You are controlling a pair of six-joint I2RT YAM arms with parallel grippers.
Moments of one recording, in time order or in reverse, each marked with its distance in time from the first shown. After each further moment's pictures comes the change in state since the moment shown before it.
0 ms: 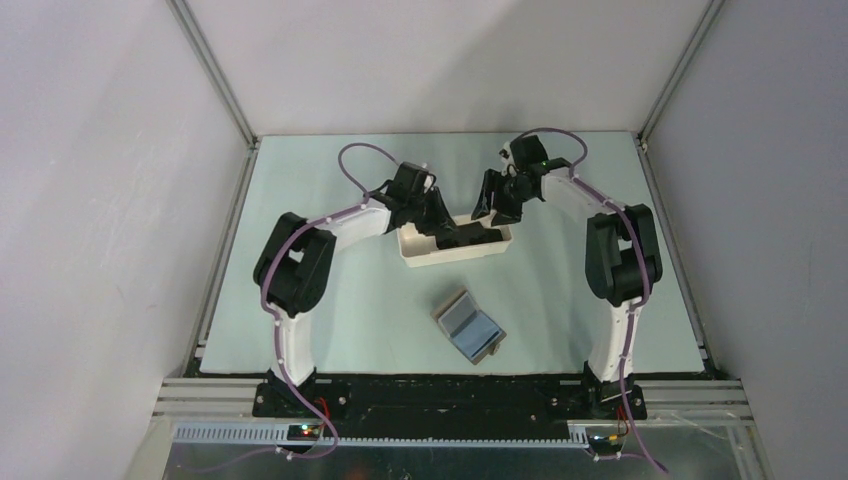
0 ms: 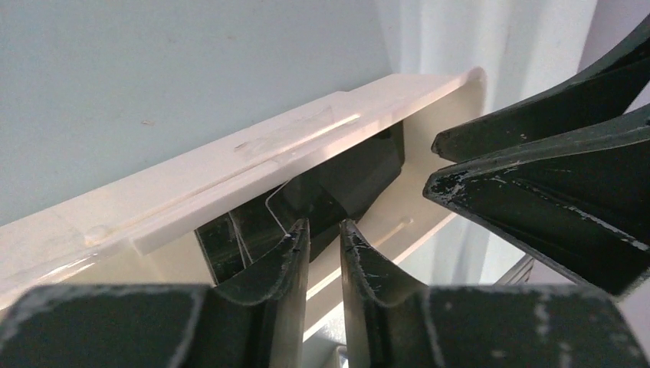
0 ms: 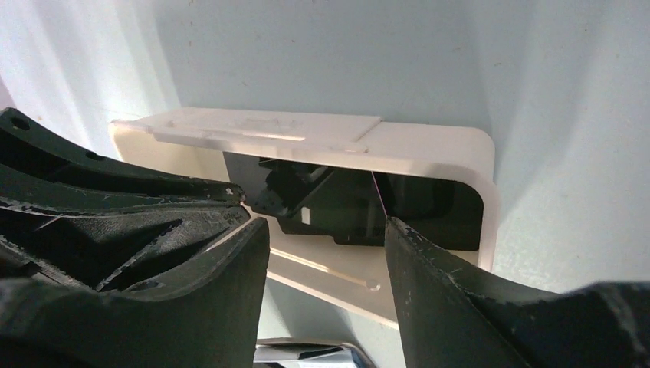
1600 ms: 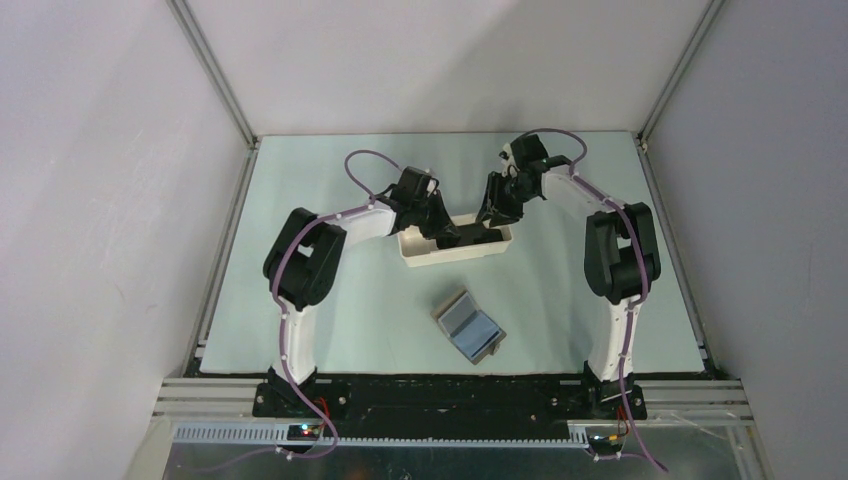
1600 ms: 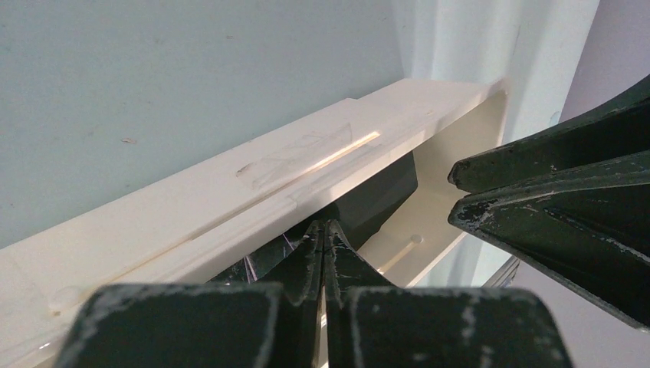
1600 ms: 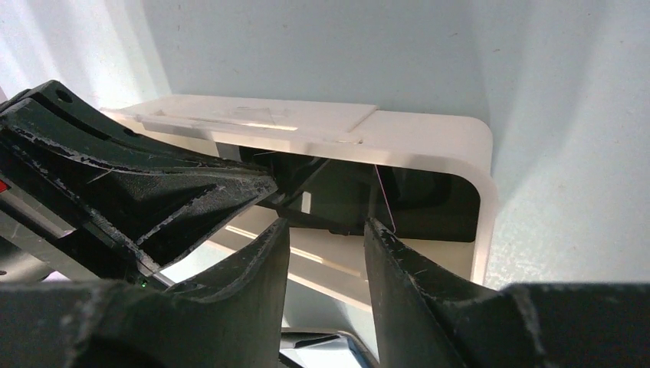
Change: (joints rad) left arm -0.001 0.079 0.002 0.053 0.034 -0.045; right arm -0.004 0.027 0.048 -0.072 -0.007 -0.034
